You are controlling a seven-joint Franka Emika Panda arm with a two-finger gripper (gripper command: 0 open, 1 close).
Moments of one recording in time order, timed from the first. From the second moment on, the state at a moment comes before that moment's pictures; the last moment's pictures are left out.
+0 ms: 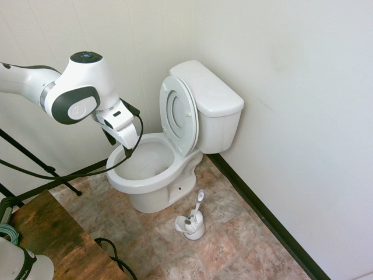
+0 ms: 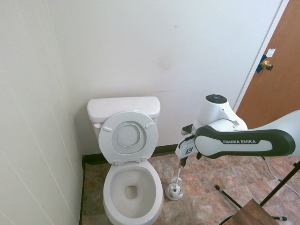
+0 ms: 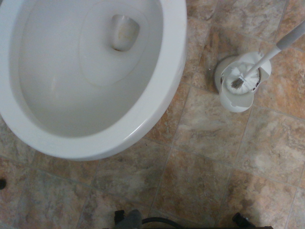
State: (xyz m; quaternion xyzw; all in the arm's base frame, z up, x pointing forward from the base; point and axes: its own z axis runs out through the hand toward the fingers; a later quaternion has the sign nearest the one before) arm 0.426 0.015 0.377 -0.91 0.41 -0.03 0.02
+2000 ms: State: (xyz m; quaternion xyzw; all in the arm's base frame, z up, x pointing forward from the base) arm 0.658 -0.195 0.078 -0.68 0.73 0.05 -0.01
